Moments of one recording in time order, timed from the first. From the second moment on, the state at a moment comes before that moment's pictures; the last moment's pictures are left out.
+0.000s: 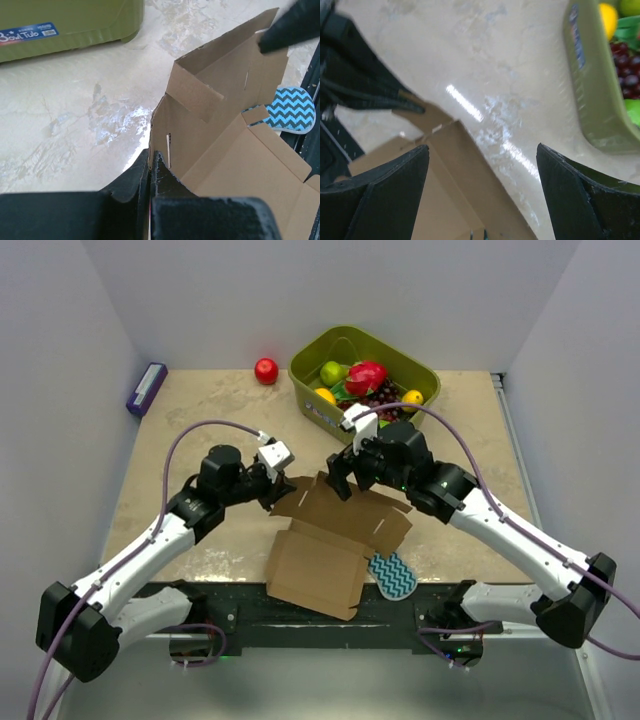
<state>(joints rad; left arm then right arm) -0.55 1.03 0.74 -0.13 0.44 0.12 0.79 1.20 1.19 -0.43 0.00 0.06</state>
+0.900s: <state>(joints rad) -0.51 1.05 0.74 -0.14 0.36 0.12 0.79 1.31 1.05 -0.45 0.01 -0.05</state>
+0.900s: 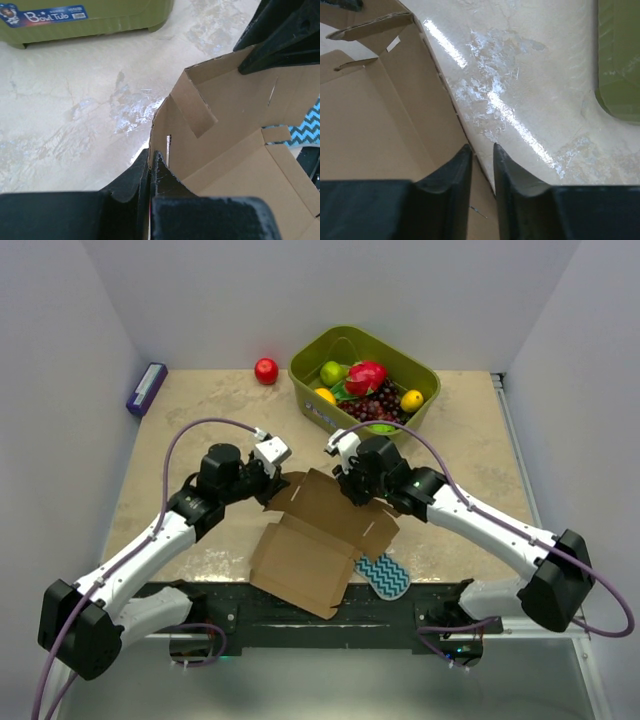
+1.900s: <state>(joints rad) -0.51 0.88 0.60 -0.10 -0.14 -0.27 1.00 1.62 1.40 -0.44 0.31 -0.19</state>
